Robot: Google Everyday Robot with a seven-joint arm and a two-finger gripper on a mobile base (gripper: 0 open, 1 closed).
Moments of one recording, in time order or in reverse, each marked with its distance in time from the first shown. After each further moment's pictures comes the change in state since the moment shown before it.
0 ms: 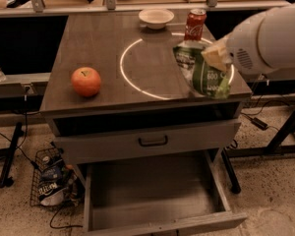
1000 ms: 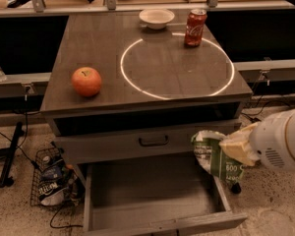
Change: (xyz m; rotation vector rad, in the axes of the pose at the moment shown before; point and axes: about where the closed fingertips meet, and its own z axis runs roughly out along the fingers) arm 0.164 0.090 -0.036 -0.212 0.246 0.115
